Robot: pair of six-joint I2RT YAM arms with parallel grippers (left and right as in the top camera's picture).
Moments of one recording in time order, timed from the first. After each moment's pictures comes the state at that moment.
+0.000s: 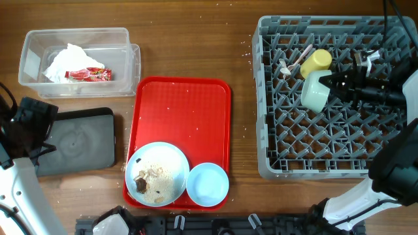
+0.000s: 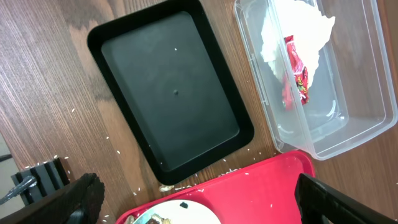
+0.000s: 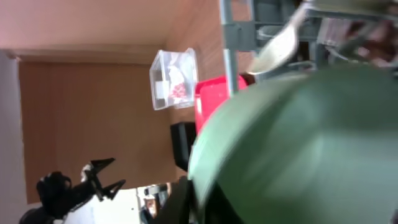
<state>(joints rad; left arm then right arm) 0.54 1.19 1.47 -1.39 -0.09 -0.73 -0.52 1.88 1.43 -1.36 -1.19 -0.31</state>
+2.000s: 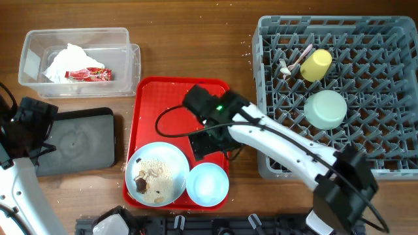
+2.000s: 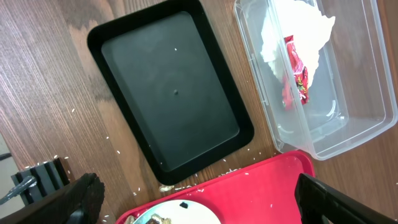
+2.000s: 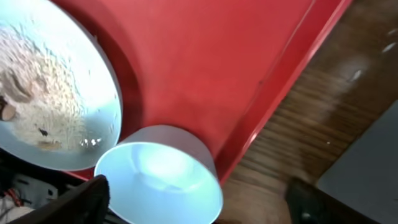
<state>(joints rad) 0.54 1.19 1.47 -1.39 -0.09 -0.73 0.86 1.78 1.42 -1.17 -0.15 0.51</state>
